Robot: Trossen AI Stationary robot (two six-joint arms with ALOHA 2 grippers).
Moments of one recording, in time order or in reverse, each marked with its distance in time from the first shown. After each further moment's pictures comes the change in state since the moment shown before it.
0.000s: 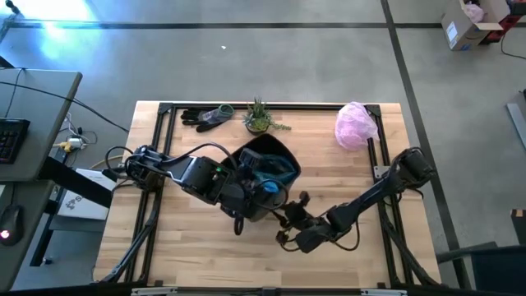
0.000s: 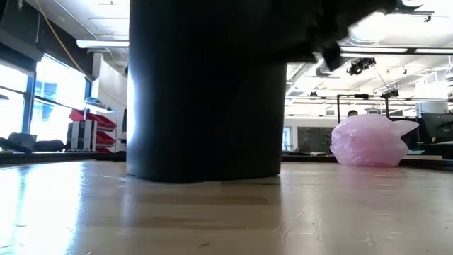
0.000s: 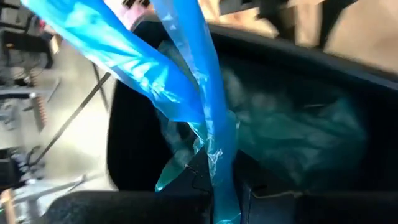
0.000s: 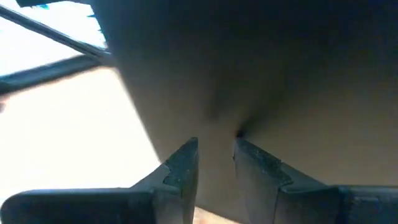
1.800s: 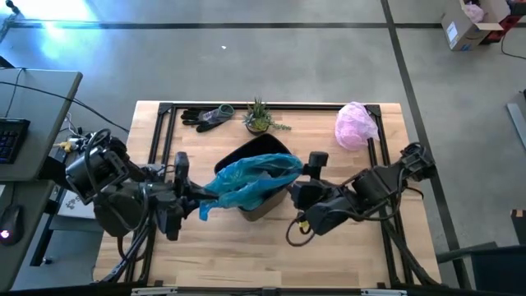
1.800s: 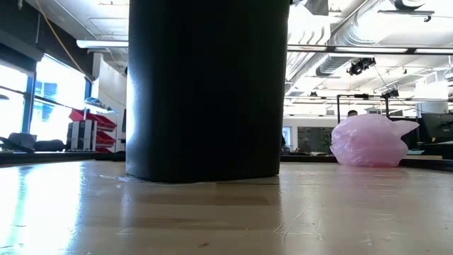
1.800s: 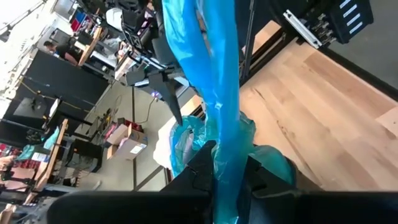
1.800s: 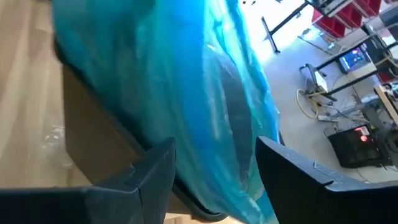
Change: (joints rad) left arm -0.397 -0.300 0.000 0.227 -0.222 0.059; right arm -0.048 -0.029 1.051 -1.372 -0.081 -0.502
